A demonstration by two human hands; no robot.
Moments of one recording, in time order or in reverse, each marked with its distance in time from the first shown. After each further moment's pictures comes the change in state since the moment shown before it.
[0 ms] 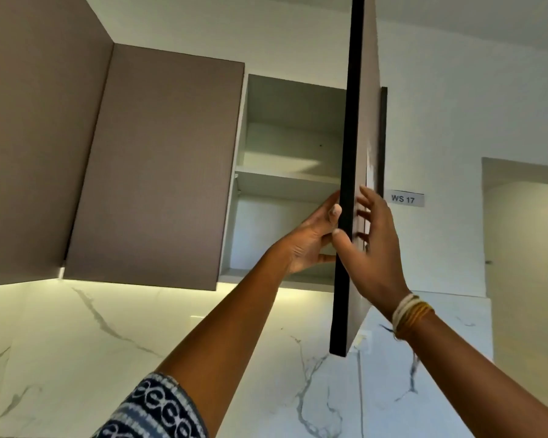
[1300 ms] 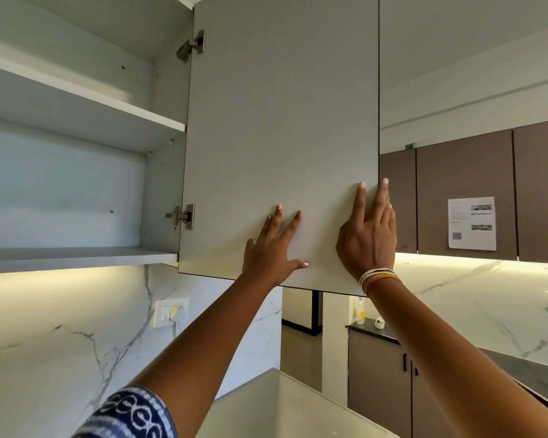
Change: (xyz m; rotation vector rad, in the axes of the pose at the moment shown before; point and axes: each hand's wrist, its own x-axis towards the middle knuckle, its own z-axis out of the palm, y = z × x) left_hand 0.146 -0.193 0.183 1.109 0.057 0.362; right_hand -0.019 0.161 -0.236 -1.589 0.133 0.127
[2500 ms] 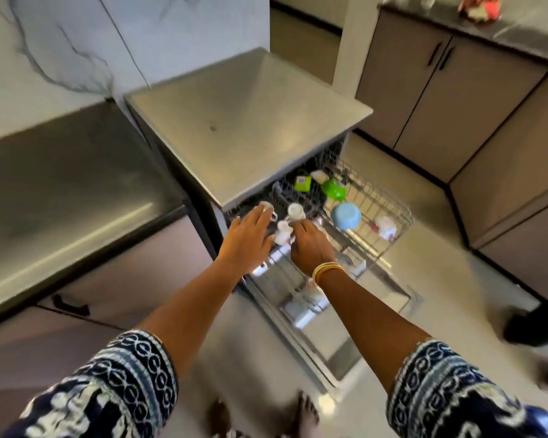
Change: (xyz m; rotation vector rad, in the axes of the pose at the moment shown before) left_hand -0.478 0.178 0.290 -0.057 -0.802 -0.232; right_hand -0.587 0.194 0.009 0.395 -1.352 0.008
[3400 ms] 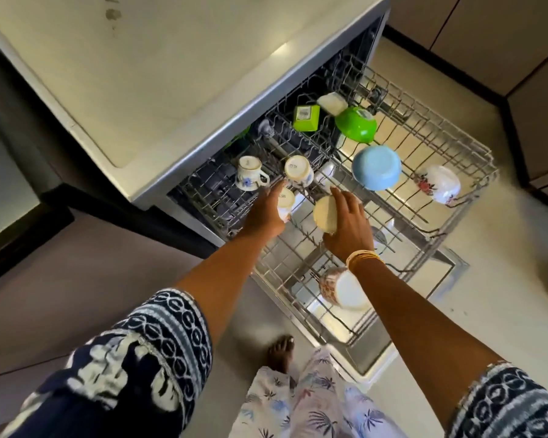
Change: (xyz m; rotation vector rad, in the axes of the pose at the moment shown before) left_hand 0.155 -0.045 0.262 -0.433 -0.362 -0.386; right_hand 0.076 0.180 0.185 0.038 -0.124 0.363
